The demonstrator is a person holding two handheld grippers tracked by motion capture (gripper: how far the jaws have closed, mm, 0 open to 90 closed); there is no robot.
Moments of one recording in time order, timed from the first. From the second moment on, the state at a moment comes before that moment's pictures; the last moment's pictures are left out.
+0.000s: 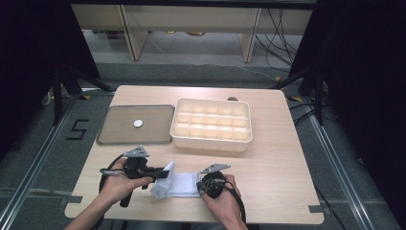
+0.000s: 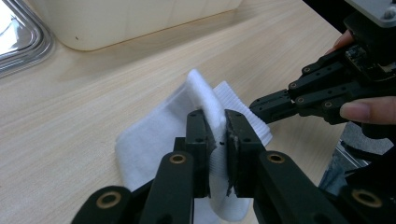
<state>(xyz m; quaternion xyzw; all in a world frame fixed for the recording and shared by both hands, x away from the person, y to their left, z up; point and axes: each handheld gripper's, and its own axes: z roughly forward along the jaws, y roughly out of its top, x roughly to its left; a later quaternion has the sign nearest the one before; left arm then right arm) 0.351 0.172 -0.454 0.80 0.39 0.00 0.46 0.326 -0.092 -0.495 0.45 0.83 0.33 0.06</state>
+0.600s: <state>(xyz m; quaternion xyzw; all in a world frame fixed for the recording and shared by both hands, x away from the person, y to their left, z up) 0.354 0.166 -0.457 0.81 0.39 0.00 0.45 0.325 -0.089 -0.494 0.45 0.83 0.33 0.05</state>
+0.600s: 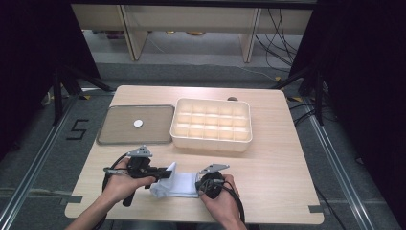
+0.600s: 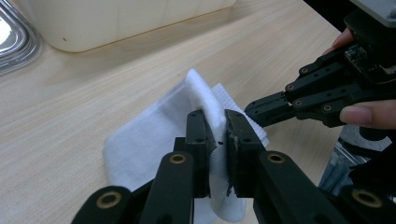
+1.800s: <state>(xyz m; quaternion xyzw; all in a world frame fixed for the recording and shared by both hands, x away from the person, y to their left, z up) 0.353 0.151 -0.457 0.82 0.38 -0.01 0.44 0.327 -0.089 -0.491 0.45 0.83 0.33 0.05</state>
